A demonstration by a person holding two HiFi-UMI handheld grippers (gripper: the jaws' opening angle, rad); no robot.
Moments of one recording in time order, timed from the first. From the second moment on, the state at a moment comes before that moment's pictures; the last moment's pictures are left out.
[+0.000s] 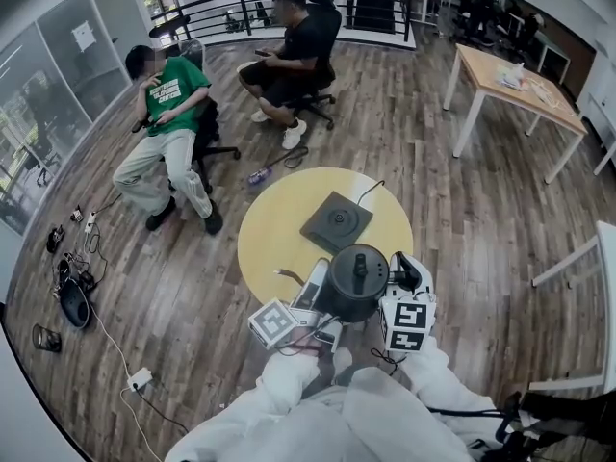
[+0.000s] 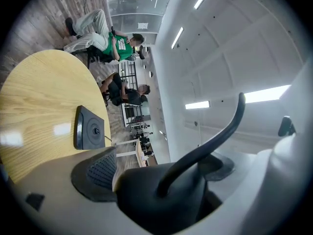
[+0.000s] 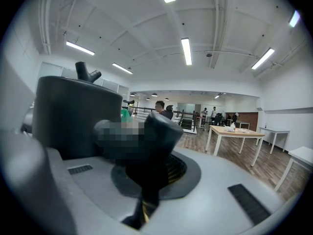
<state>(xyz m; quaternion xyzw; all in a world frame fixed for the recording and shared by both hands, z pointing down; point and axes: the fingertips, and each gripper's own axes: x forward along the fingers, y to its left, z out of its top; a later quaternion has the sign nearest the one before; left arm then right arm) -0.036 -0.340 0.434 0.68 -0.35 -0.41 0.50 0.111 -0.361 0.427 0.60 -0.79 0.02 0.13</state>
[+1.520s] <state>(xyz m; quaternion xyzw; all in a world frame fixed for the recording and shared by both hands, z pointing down) -0.078 -0.619 0.559 0.71 -0.43 -0.25 0.50 0.092 -0.623 0.530 0.66 -0.75 0.00 0.08</state>
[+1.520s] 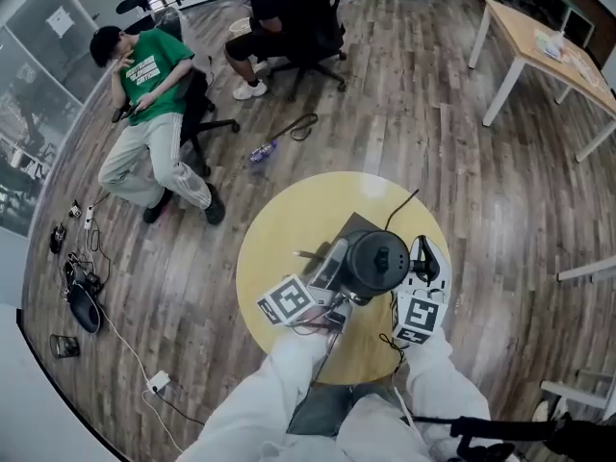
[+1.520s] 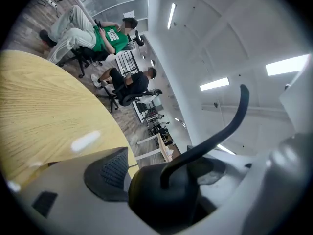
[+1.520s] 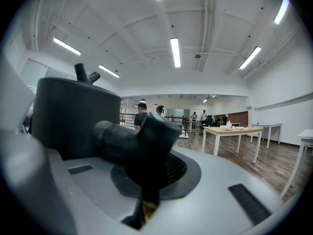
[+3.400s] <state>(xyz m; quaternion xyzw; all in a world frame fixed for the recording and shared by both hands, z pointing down) -0.078 -0.670 0.629 0.70 -0.41 -0.23 0.54 0.076 -0.653 0.604 0.66 -0.74 -0.01 0.11</state>
